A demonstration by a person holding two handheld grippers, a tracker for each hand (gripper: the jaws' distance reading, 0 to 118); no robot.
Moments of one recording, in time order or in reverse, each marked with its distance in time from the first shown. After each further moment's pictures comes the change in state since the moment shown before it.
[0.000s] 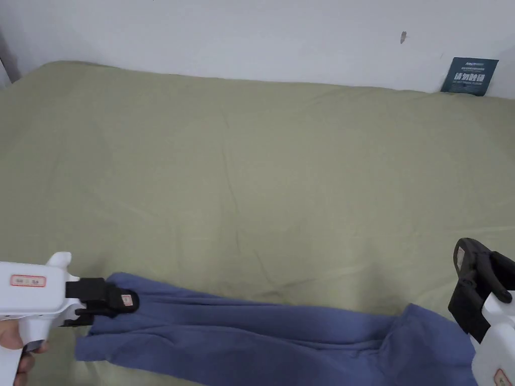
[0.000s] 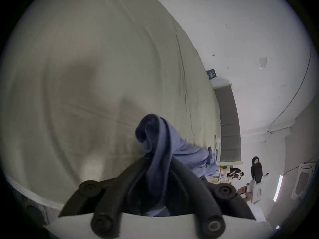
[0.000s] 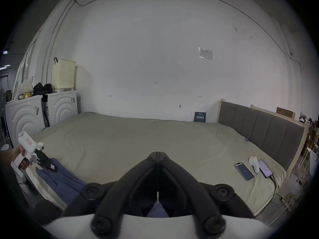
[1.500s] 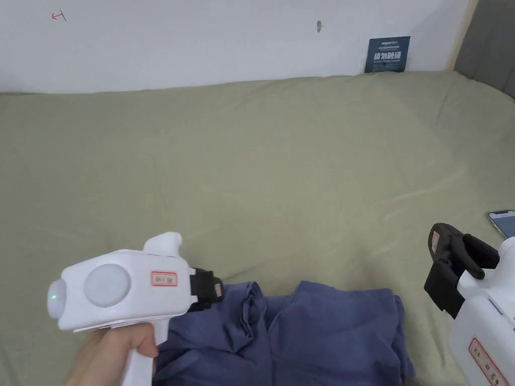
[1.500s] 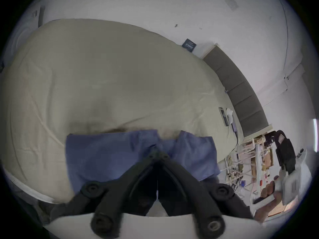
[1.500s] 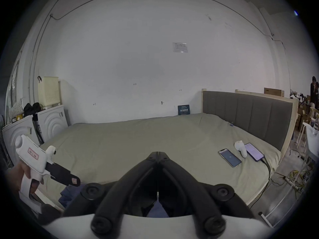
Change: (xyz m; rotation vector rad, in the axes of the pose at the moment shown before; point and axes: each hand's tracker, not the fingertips) left arm 0.224 -0.107 -0.131 0.002 0.184 -0.439; right arm 0.084 -0.015 0.033 -0.015 -0.092 -0.162
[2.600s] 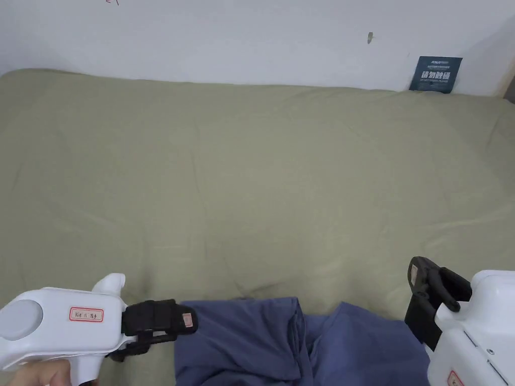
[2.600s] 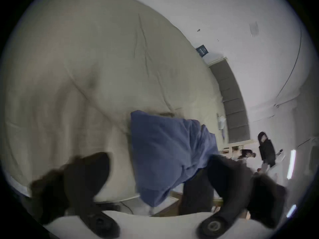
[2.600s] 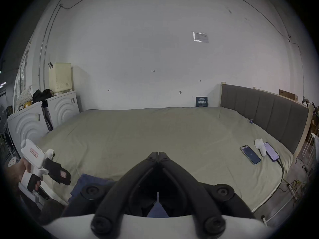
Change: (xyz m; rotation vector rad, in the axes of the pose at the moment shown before) left arm -0.152 -0.019 0.011 -0.100 -0.218 0.254; right arm -0.070 -0.013 -0.035 -0.099 0.113 0.068
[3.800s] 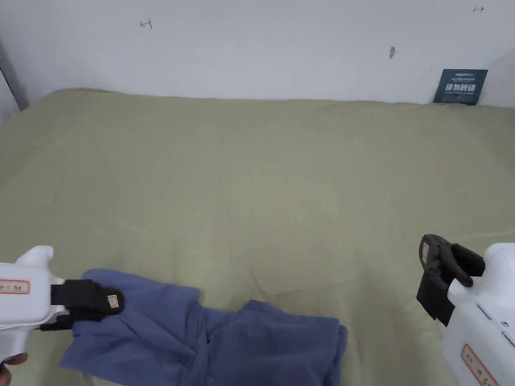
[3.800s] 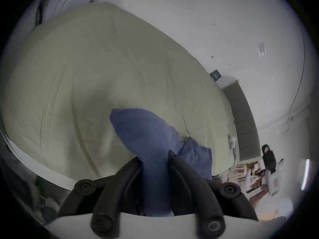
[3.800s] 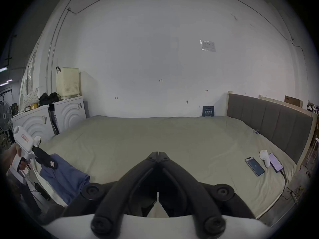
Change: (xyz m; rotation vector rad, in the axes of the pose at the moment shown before) left arm 0.034 -0.005 0.129 0.212 0.203 -0.018; right arm -0.005 0.026 0.006 0.073 0.061 0.016
